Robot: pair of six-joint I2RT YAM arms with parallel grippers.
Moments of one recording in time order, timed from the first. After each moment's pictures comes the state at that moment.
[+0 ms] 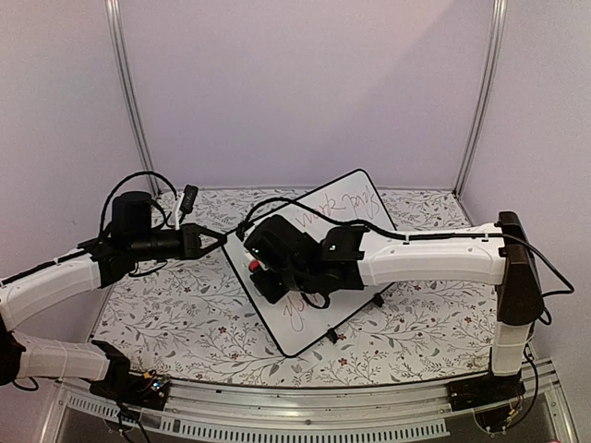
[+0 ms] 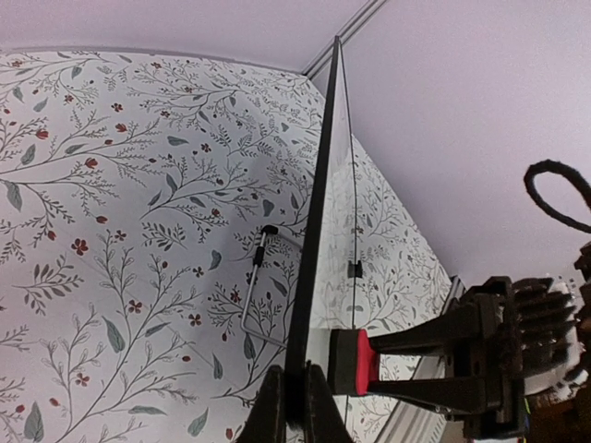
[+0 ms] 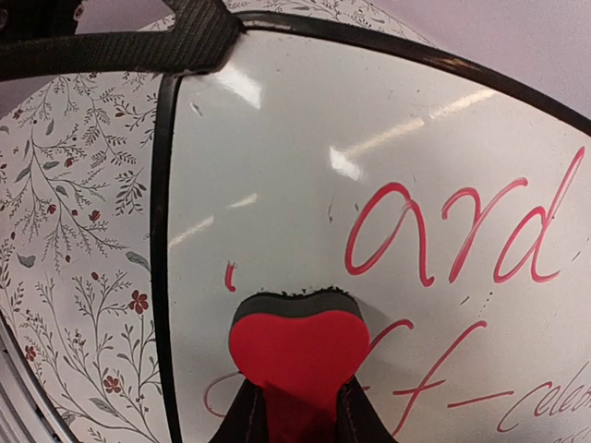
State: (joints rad) left arm -0.43 1.07 0.66 0.02 0.56 -0.48; right arm 1.26 1.98 1.67 -0.49 0.44 0.23
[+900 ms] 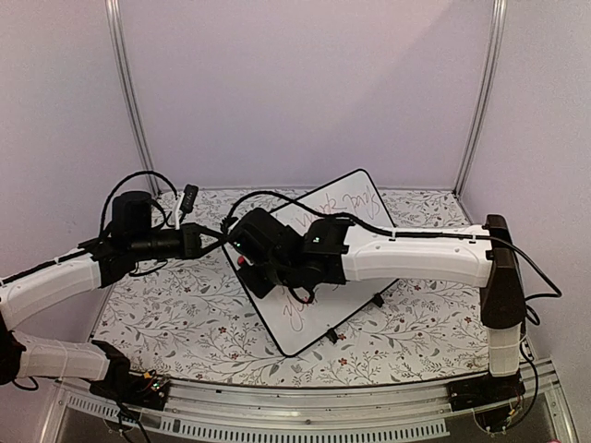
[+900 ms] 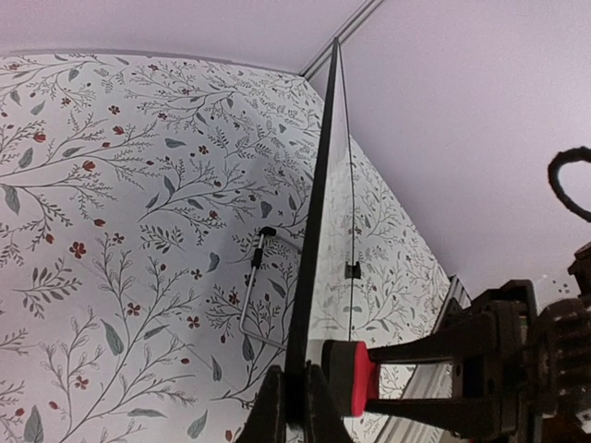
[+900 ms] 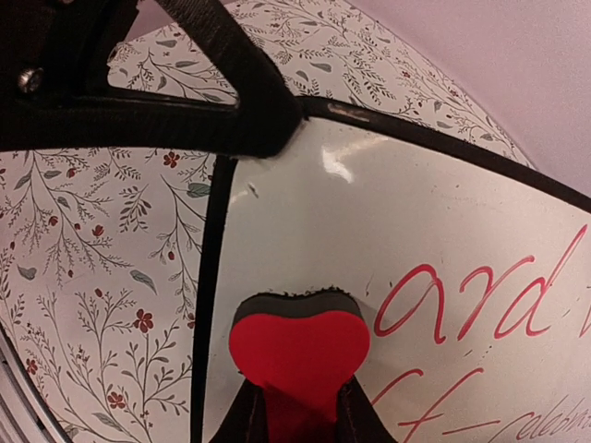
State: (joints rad) left arm -0.43 1.08 0.66 0.03 0.57 -0.48; right arm 1.27 2.08 1.87 -0.61 0.47 0.18
